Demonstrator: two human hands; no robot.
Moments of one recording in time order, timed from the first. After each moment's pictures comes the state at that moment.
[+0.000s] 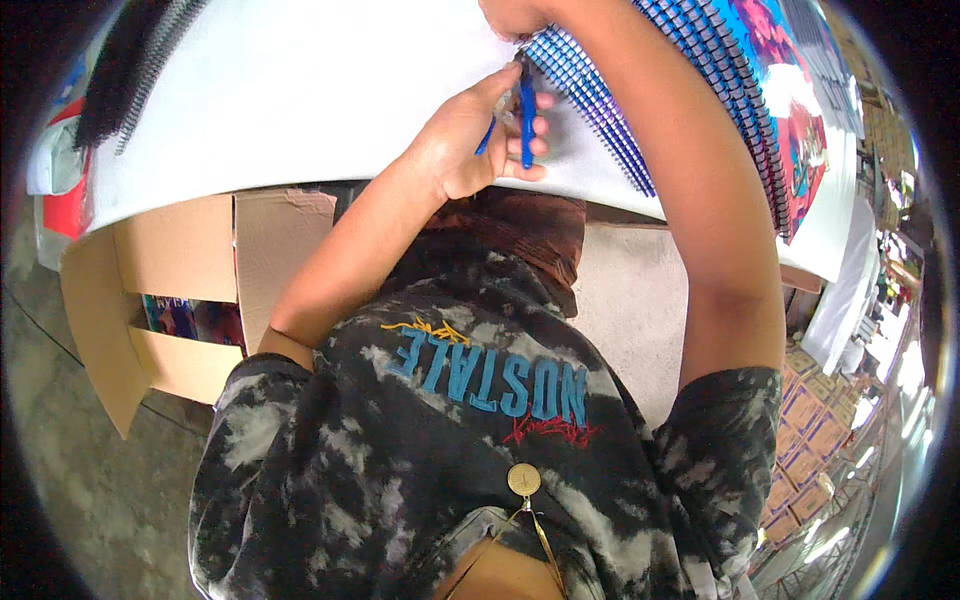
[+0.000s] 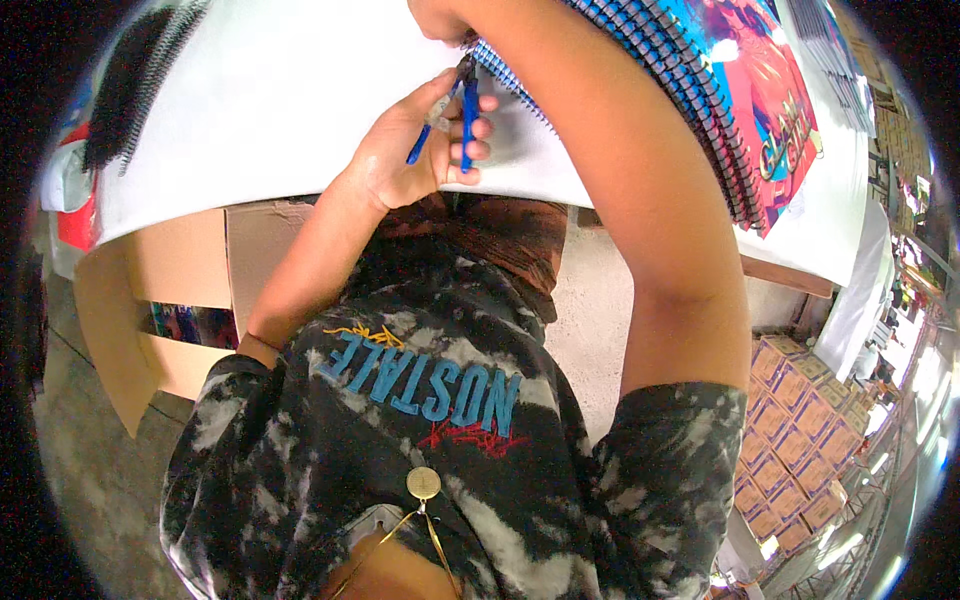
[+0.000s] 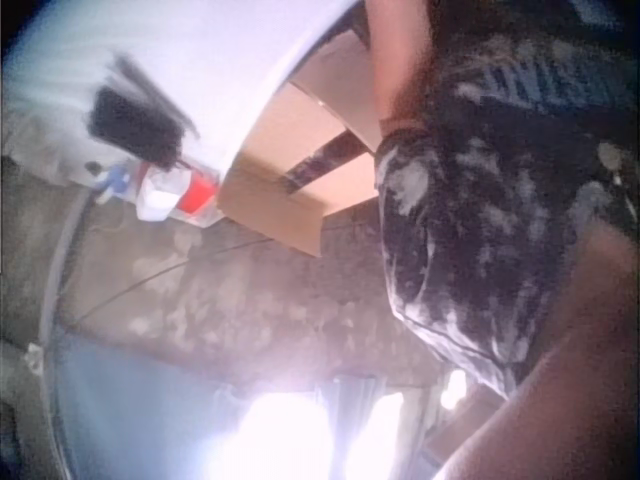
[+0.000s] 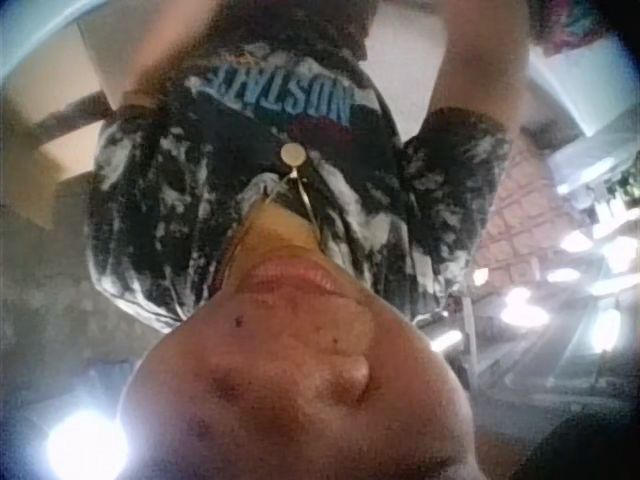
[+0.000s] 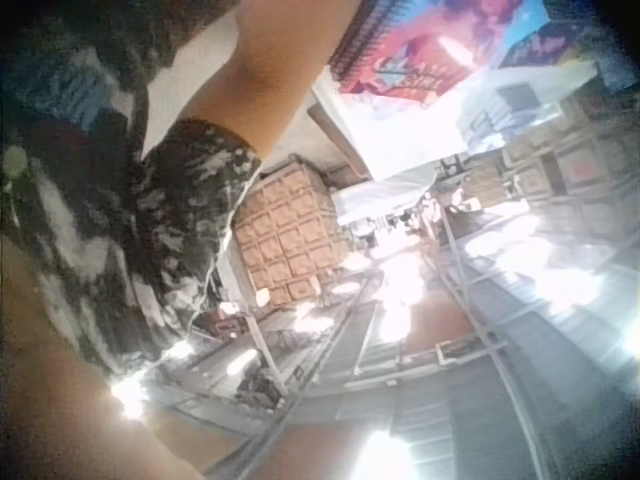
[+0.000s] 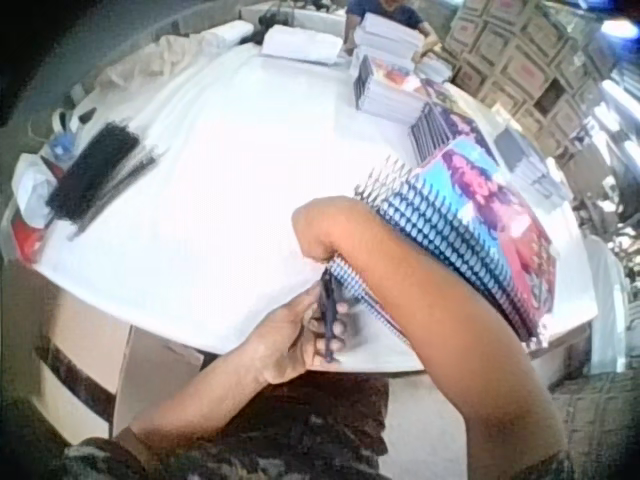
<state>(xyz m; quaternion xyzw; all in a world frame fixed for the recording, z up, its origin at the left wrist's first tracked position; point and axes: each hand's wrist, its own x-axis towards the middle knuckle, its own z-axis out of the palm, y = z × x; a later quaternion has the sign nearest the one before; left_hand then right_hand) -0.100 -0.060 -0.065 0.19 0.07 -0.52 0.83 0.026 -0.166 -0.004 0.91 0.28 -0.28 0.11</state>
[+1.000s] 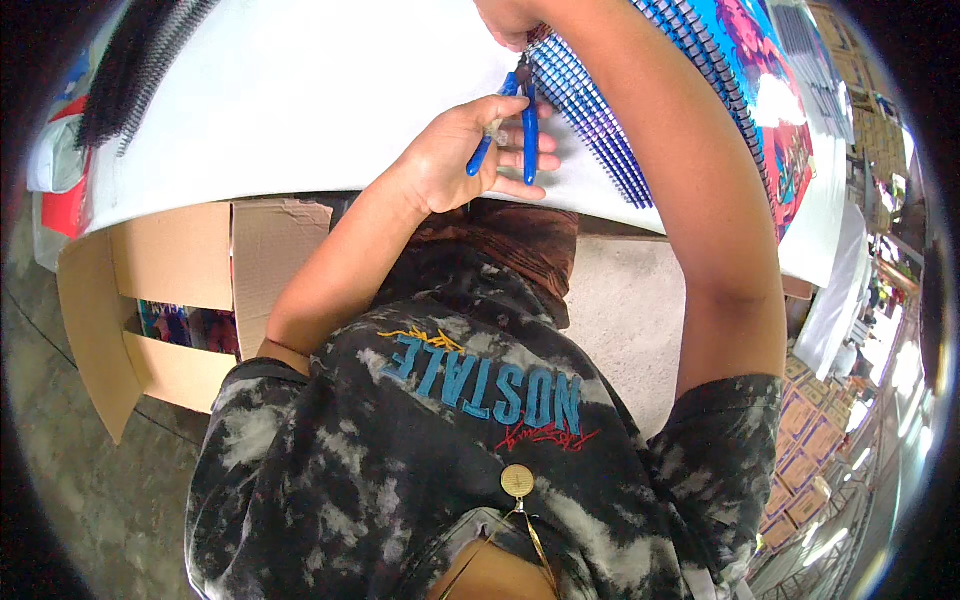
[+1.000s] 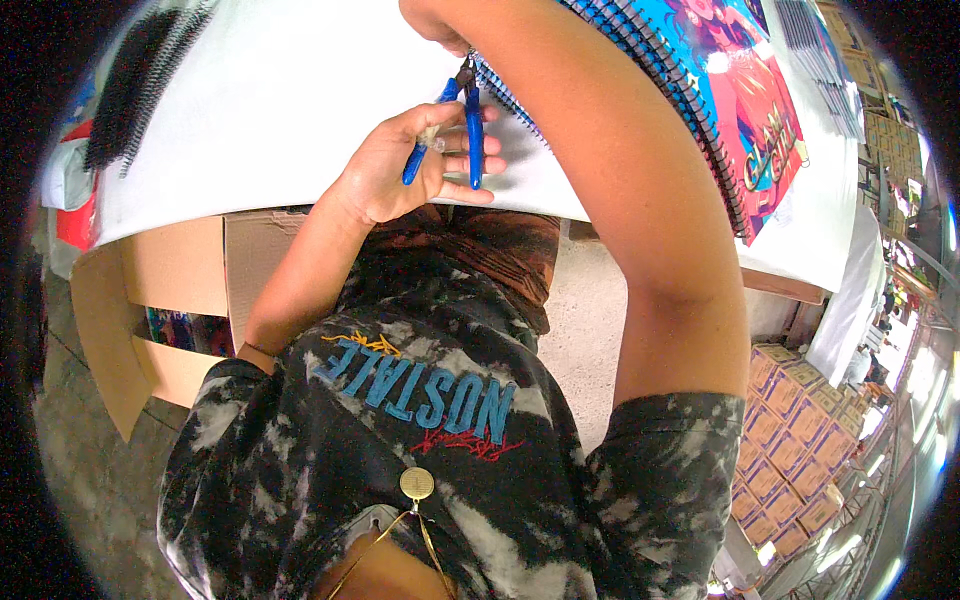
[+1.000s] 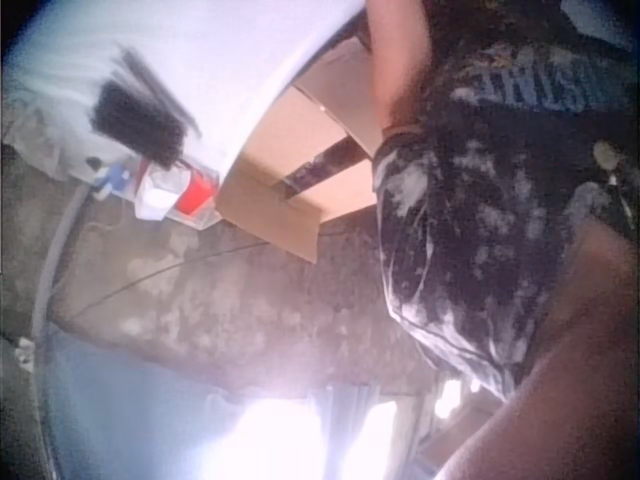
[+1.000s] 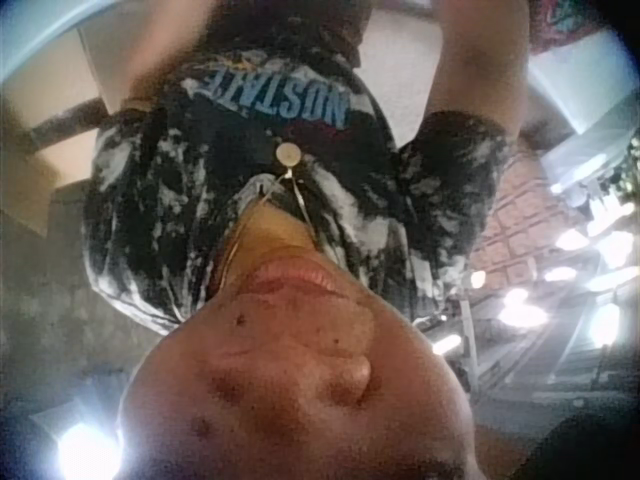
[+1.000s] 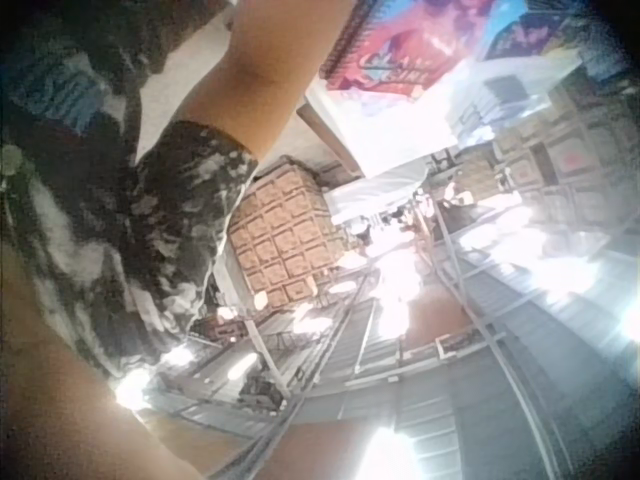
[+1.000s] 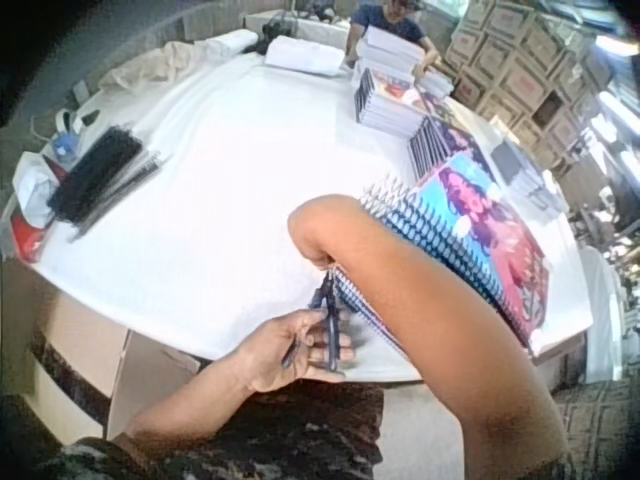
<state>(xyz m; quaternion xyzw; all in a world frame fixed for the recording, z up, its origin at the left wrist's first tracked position) -0.105 -0.056 -0.038 0.33 0.08 -0.48 0.81 0.032 -0.149 0.027 0.88 0.21 -0.37 0.20</state>
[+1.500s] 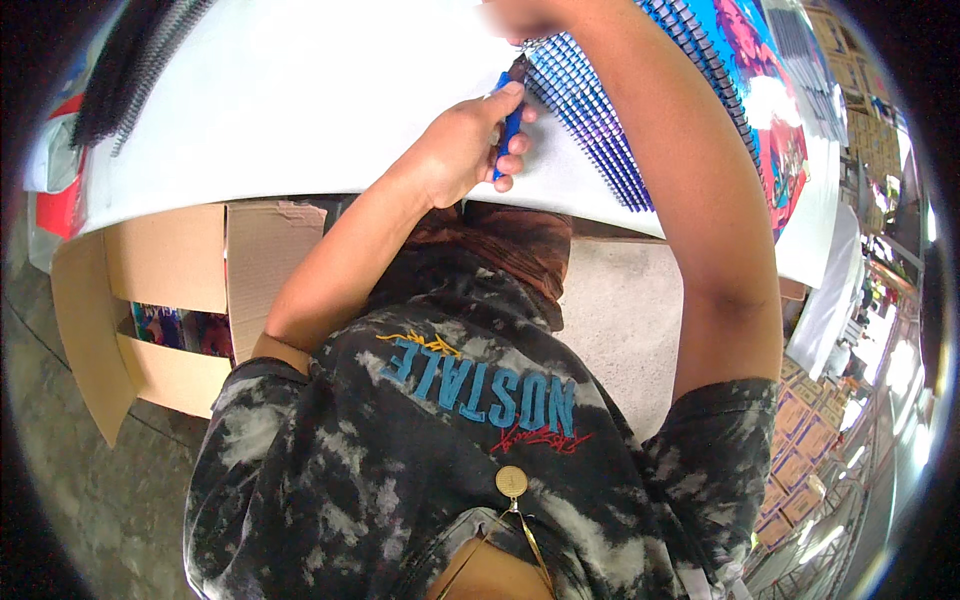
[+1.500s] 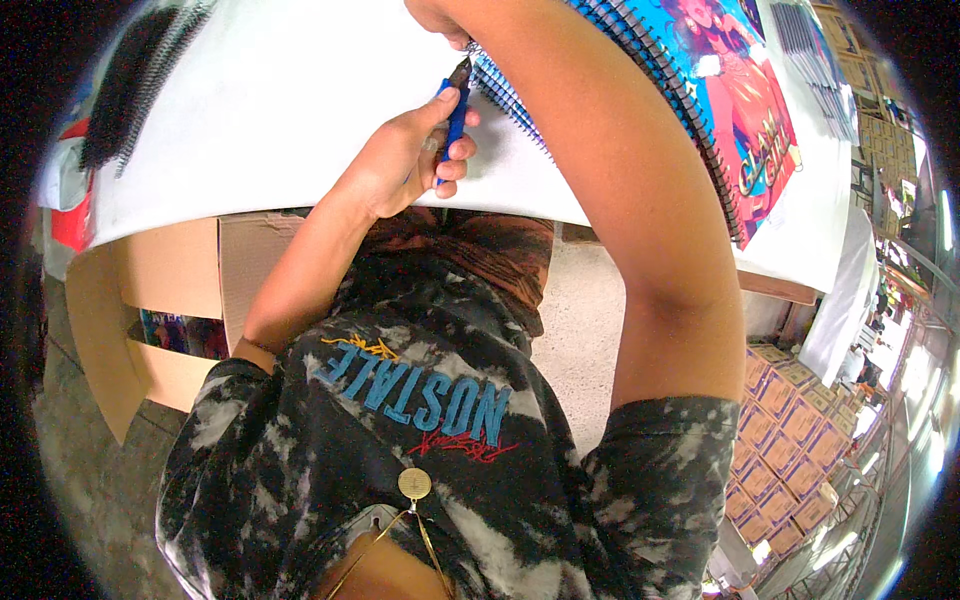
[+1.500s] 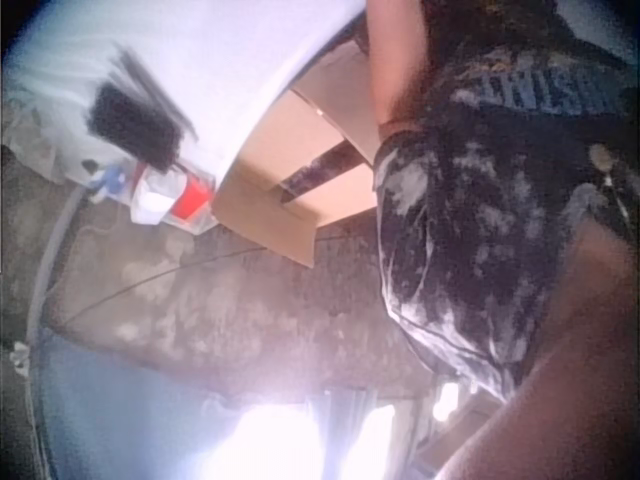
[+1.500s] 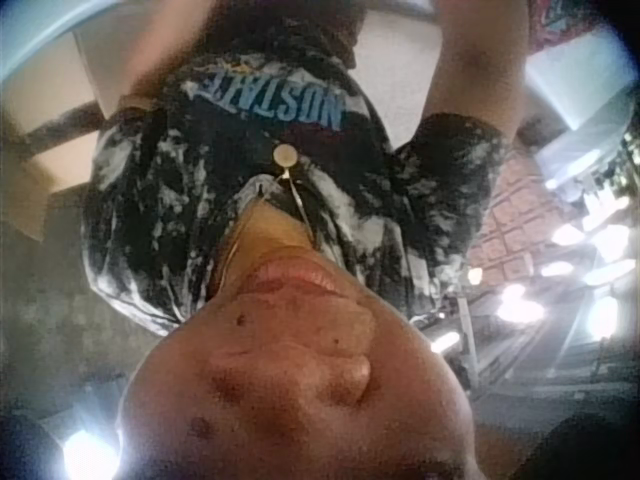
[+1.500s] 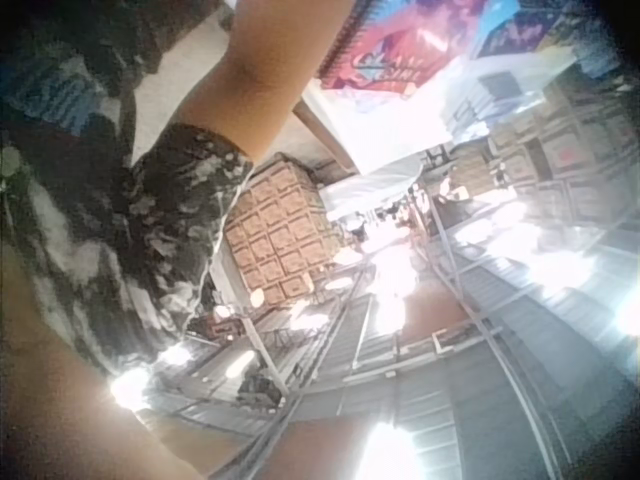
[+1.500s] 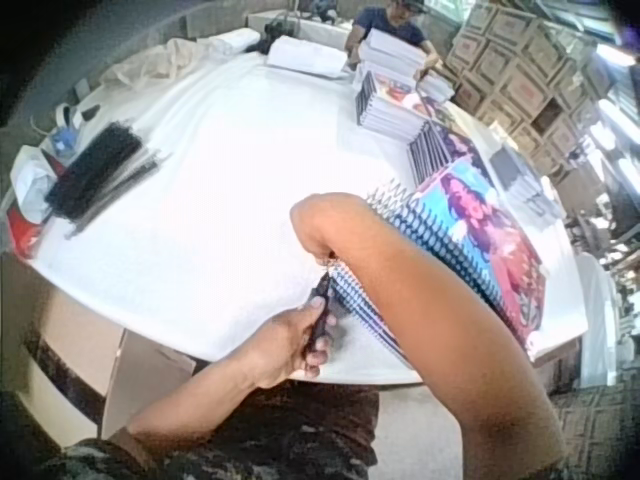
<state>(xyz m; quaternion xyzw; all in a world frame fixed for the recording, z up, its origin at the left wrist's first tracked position) -0.099 -0.053 -0.044 0.43 0.05 -0.46 0.77 0.040 -0.145 0.025 0.89 0.22 -0.34 0.19</state>
